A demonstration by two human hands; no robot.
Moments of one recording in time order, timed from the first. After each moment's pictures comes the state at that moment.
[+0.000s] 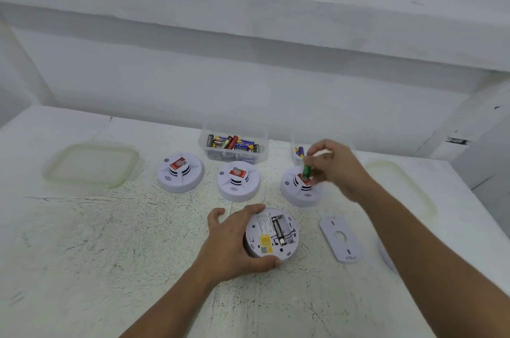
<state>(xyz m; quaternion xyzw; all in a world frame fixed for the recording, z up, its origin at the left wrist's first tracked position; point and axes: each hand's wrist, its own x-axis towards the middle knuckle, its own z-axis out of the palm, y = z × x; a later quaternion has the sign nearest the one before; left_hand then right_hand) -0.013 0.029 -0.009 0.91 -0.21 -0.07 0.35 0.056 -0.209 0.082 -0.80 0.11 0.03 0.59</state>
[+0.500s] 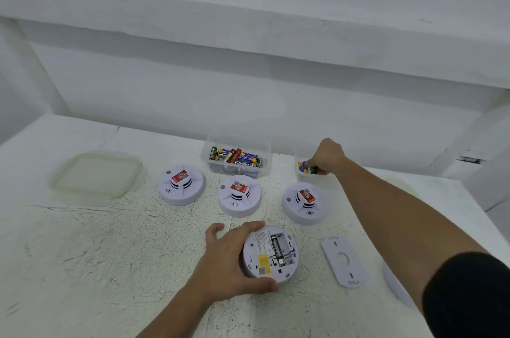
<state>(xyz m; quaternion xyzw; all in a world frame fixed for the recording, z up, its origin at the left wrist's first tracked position) -0.011 0.031 -0.008 0.90 -0.19 -0.09 0.37 0.171 -0.229 0.055 -0.95 0.18 0.08 0.25</state>
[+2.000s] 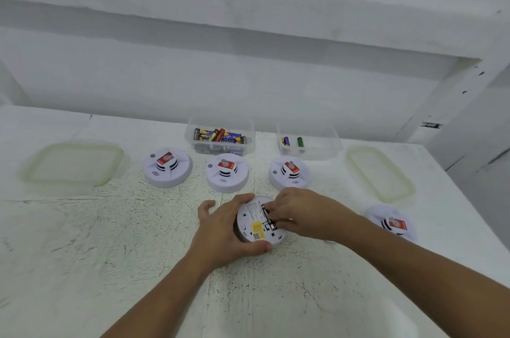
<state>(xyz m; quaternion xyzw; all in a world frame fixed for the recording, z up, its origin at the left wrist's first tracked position) -0.008 0.030 -0.019 0.90 -0.20 -0.08 0.37 -0.011 -0.171 0.056 -0.94 -0.33 0.13 0.02</state>
